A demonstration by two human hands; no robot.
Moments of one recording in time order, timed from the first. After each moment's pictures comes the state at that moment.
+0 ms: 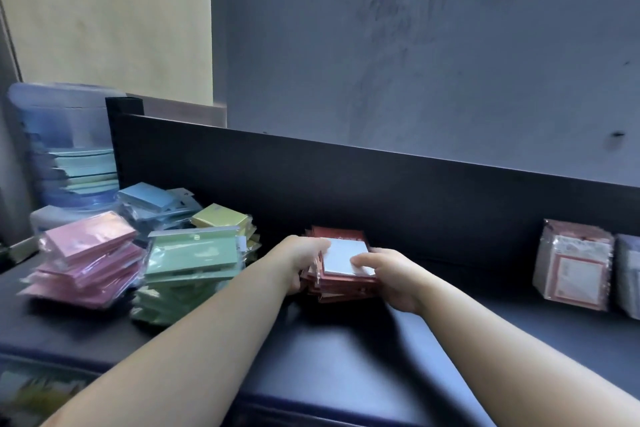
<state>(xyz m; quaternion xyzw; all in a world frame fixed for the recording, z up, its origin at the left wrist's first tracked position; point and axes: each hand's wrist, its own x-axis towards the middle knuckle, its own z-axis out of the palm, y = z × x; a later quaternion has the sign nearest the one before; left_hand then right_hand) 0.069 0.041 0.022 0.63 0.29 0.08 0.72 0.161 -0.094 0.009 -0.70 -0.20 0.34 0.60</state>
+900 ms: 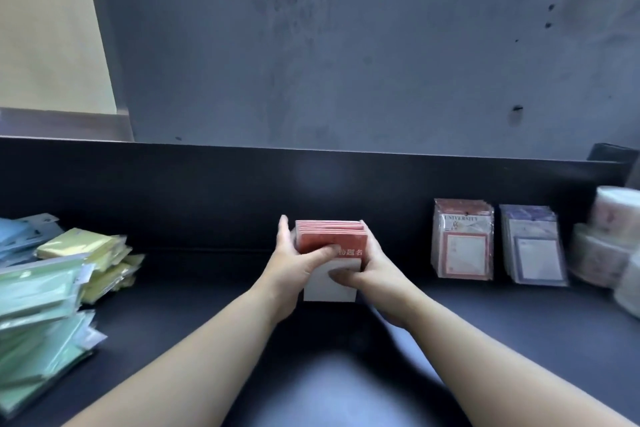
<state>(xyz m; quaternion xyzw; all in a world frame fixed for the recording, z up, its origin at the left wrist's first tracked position) 0.165 -0.087 -0.002 0.66 0.06 0.18 0.73 0.228 -0.233 -0.007 -0.67 -0.34 0.16 0.64</state>
